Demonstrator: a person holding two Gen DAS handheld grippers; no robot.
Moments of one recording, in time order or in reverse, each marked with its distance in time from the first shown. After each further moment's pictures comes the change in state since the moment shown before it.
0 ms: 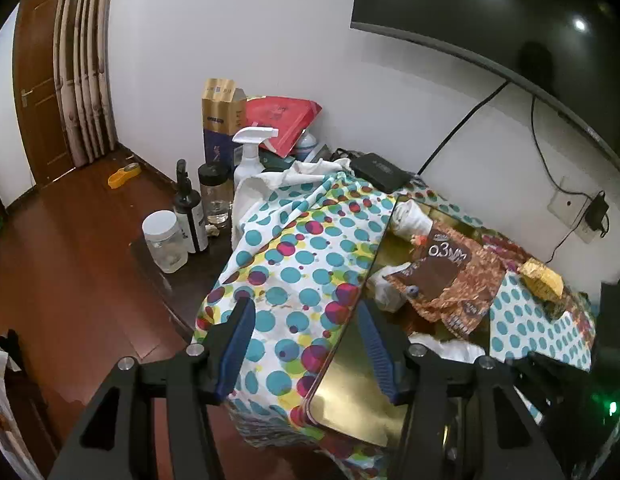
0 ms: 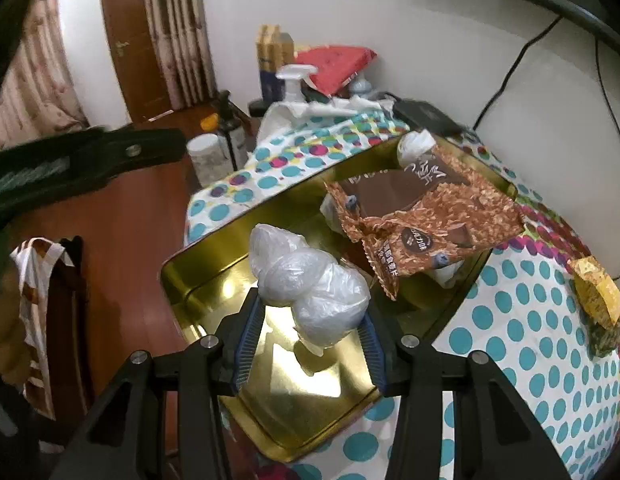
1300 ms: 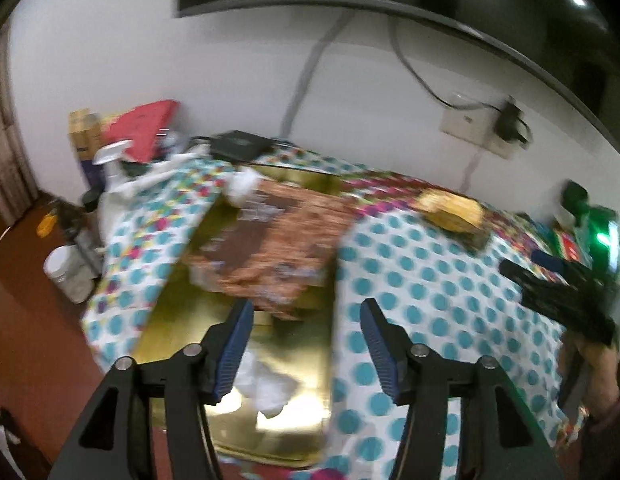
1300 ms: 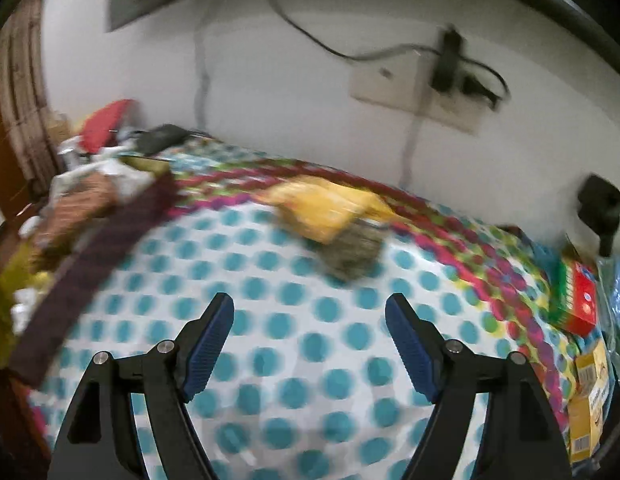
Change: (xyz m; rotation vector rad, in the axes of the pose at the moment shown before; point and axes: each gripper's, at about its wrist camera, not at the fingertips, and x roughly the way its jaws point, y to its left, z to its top) left arm 0.012 -0.156 -0.032 0.289 0.084 -0.247; right arm -0.086 -0.256 -0.109 0.389 -0.090 -0.444
